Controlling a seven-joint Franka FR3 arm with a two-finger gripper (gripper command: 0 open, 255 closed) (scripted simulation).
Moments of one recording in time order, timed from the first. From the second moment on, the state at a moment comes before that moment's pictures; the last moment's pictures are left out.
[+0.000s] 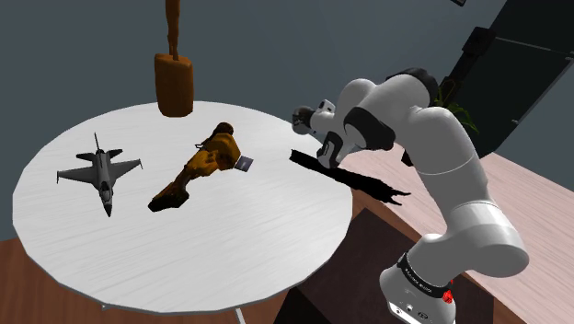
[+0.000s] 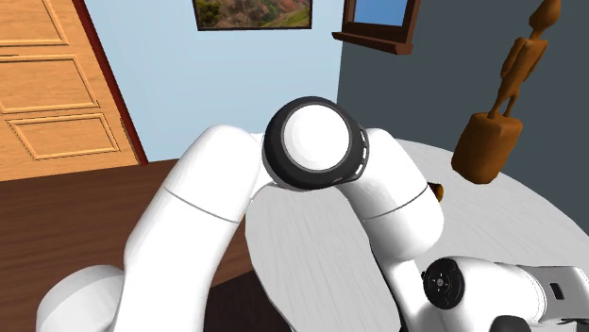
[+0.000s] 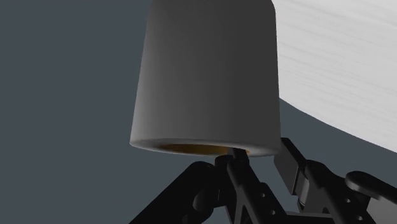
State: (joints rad) arm -2.68 -0.88 2.18 -2.12 -0.16 3.98 0.46
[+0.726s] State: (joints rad) arm -2.69 -0.89 2.18 -2.11 -0.14 3.96 0.44
